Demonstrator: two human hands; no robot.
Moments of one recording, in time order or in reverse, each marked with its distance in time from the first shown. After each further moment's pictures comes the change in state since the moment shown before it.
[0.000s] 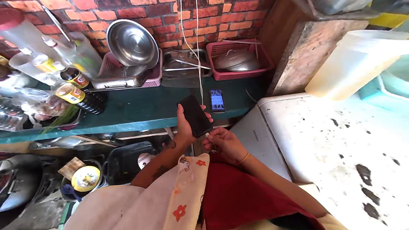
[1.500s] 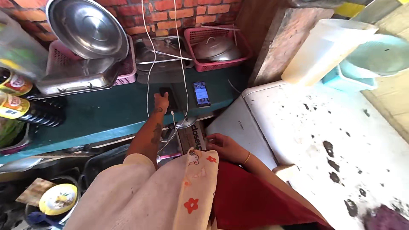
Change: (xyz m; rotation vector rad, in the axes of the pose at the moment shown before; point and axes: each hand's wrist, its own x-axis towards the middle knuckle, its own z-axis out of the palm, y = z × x) left_hand 0.179 -0.002 -0.152 1.080 0.666 -0.207; right_hand 0.008 0.015 -0.050 -0.736 -0.041 0.113
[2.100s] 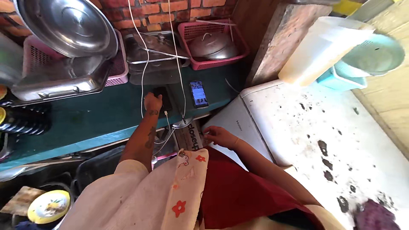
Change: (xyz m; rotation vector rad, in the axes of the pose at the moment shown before) left_hand 0.013 0.011 -0.024 0.470 0.003 0.092; right_hand 0.070 0.009 -0.023 -0.032 -0.022 0.185
